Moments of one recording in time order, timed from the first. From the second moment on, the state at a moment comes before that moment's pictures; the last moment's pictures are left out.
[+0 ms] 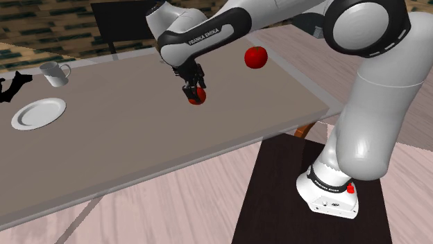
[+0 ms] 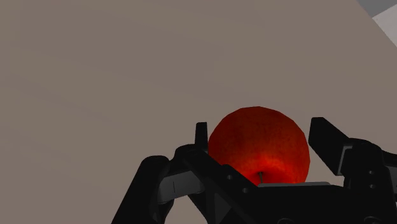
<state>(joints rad) -0.08 0.21 -0.02 -1.84 -0.21 1.79 -0.14</state>
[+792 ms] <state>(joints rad) -0.07 0.17 -0.02 -1.73 -0.20 1.64 -0.17</state>
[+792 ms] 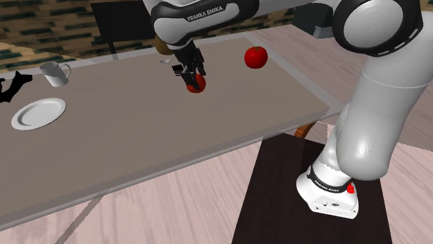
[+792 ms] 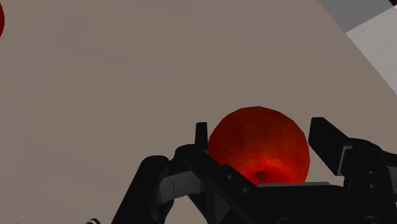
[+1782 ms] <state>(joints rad) -0.11 0.17 -0.05 -1.58 -0.22 1.51 -0.26</state>
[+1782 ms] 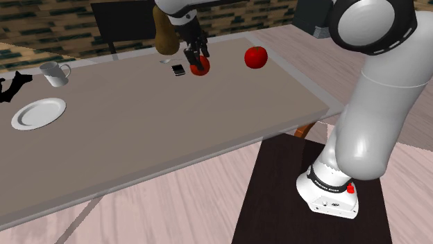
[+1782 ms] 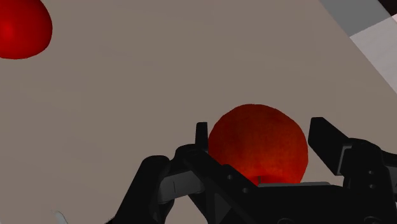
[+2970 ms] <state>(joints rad) -0.37 0.47 -0.19 -1.18 -0.21 1.50 -0.66</state>
